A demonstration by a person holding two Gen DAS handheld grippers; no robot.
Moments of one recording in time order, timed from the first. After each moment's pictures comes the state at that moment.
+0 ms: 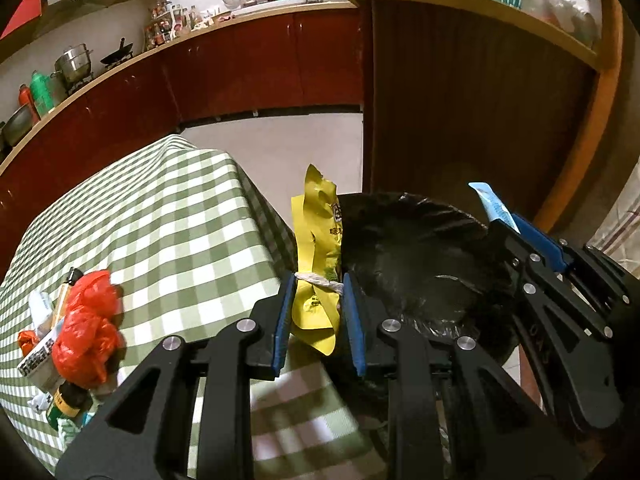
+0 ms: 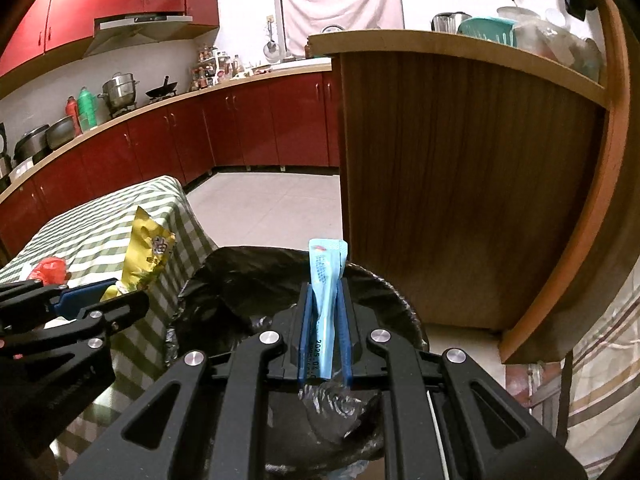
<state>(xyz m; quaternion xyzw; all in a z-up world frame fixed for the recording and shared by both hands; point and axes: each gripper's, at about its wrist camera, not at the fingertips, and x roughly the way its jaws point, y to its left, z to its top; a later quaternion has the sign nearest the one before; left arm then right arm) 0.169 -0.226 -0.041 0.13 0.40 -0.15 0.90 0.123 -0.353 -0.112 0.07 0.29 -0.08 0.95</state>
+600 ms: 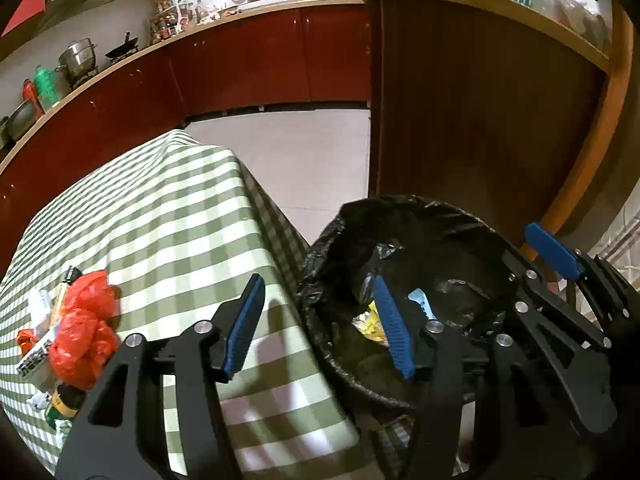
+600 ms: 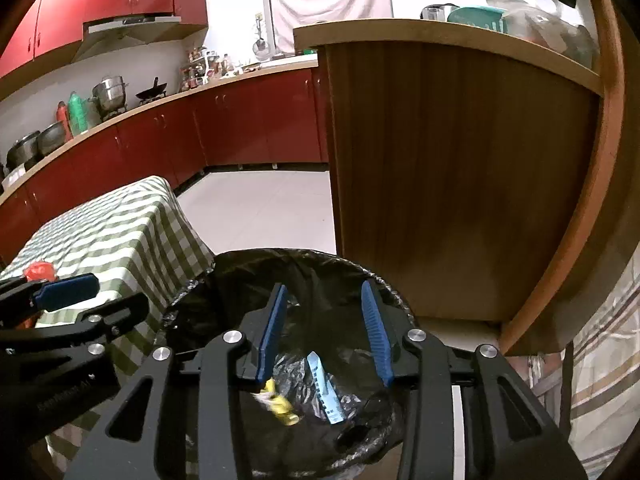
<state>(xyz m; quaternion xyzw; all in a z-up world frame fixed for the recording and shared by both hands) 0.176 -0.221 -0.040 0.12 0.40 -0.14 0.90 0.127 -0.358 -0.112 0.09 0.30 -0.09 0.95</state>
